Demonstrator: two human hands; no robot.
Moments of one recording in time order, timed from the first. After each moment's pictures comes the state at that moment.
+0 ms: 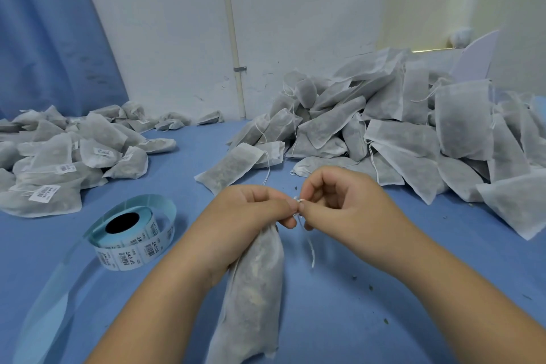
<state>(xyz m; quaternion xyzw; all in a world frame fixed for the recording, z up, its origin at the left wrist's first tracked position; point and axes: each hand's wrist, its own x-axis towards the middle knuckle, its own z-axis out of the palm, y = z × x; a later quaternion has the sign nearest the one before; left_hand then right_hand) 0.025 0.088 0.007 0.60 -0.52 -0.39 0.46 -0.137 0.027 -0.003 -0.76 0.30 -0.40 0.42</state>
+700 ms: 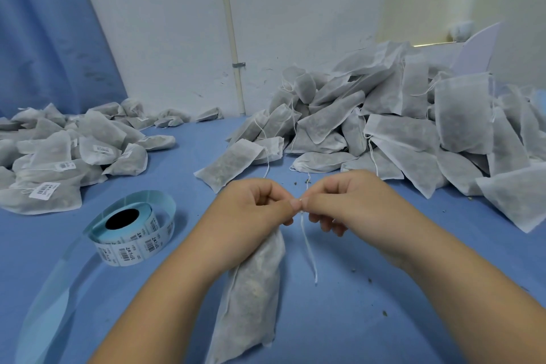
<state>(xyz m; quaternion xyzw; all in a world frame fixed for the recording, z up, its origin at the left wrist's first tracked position) 0.019 0.087 0.006 0.63 -0.55 -0.31 0.45 -0.141 0.024 0.002 -0.72 0.38 -0.31 0.48</state>
